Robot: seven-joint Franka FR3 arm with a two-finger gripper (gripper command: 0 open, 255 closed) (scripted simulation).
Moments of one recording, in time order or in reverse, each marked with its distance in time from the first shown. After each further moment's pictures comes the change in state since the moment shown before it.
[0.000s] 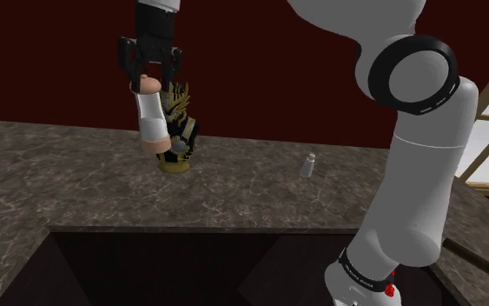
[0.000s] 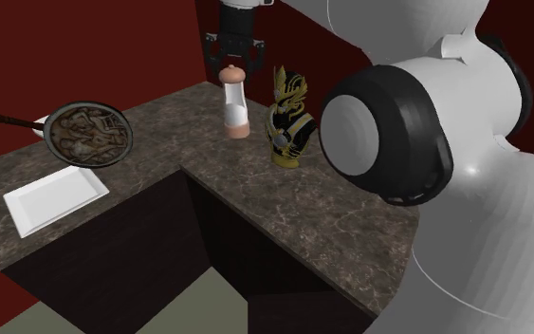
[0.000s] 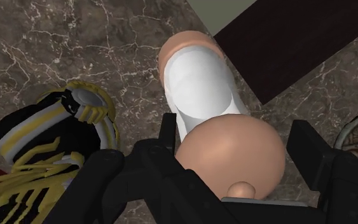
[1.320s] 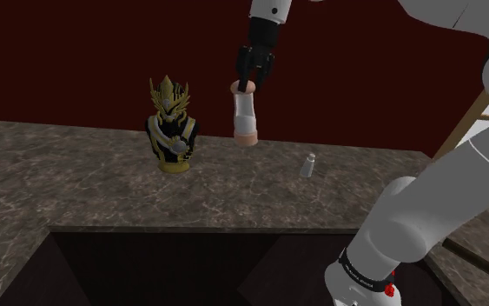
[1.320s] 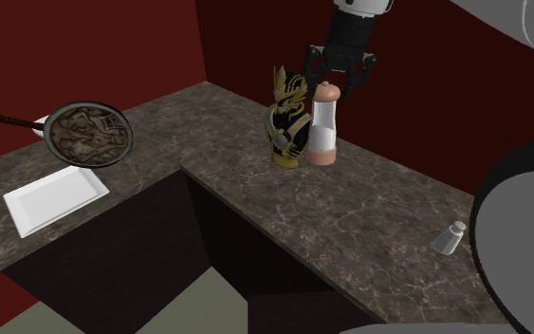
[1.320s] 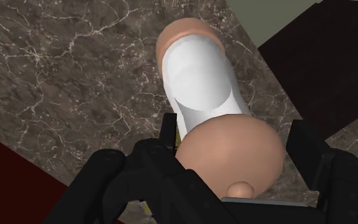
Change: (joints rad) arm -0.201 -0.570 -0.213 -0.639 0.098 0.015 -0.404
